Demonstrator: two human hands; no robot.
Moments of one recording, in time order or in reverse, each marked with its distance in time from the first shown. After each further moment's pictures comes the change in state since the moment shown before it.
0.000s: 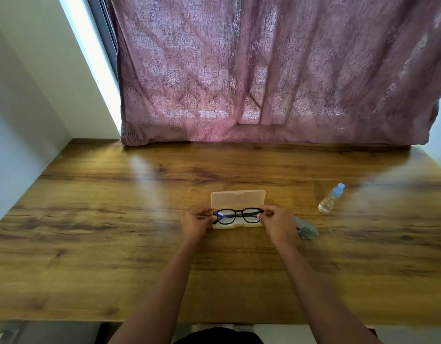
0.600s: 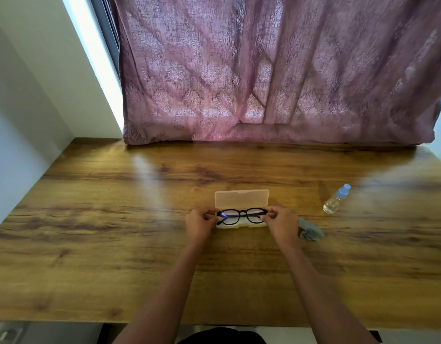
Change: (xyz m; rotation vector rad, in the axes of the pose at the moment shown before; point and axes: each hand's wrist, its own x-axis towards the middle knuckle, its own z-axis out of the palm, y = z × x) left_hand -0.005 0.003 -0.003 0.197 0.001 0.194; right_hand 0.003 -0.002 0.001 -0.008 -0.028 -0.027
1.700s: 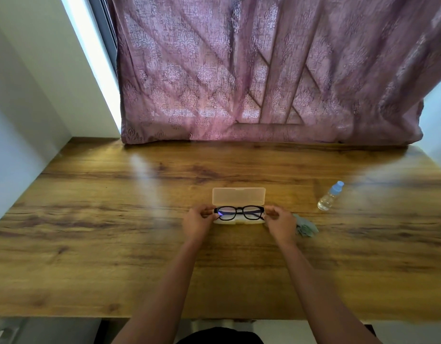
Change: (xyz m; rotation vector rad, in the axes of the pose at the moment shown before) left_hand -0.007 0.001 0.000 0.000 -0.010 -0.033; right_hand -0.003 0.016 0.004 0.141 0.048 0.068
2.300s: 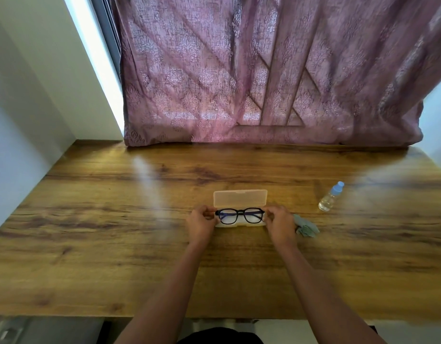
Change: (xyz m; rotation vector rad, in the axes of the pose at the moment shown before) left_hand -0.005 0.000 0.006 -0.046 0.061 -0.032; right_hand -0.006 0.002 0.000 -0.189 0.009 -0.268
